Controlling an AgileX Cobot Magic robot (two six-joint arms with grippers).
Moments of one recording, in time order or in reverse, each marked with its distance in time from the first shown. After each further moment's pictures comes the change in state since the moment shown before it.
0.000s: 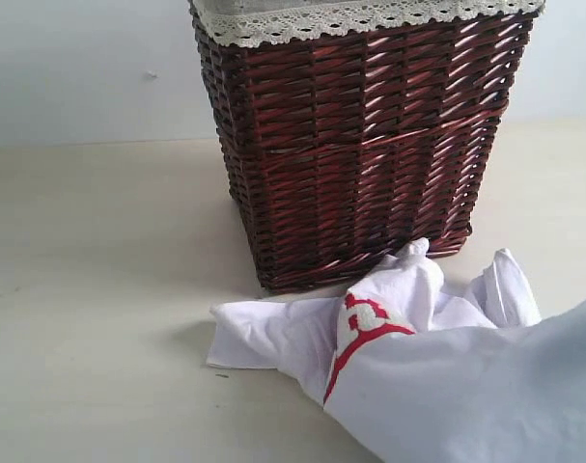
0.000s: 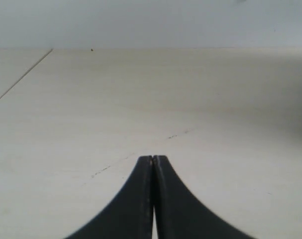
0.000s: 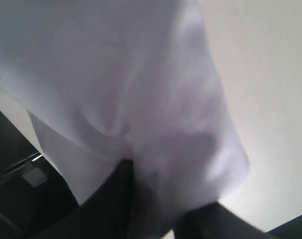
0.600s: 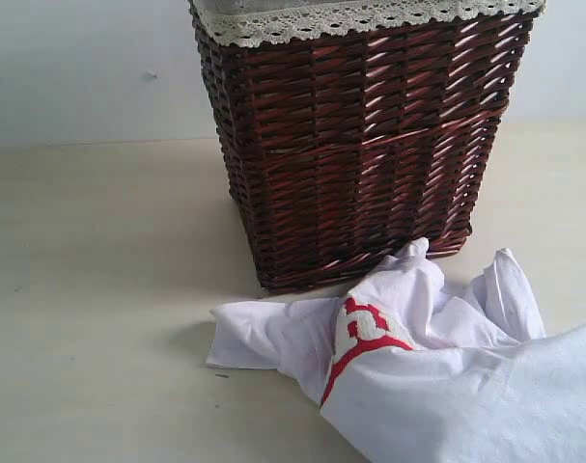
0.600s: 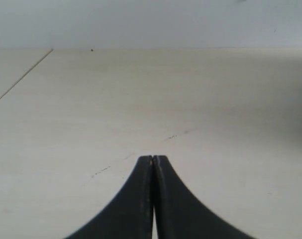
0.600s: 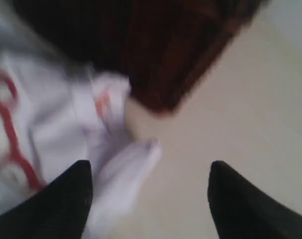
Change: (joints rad) left arm 0.000 0.000 0.000 0.000 0.000 0.000; right arm -0.094 -0.064 0.001 0.859 -0.261 -0.174
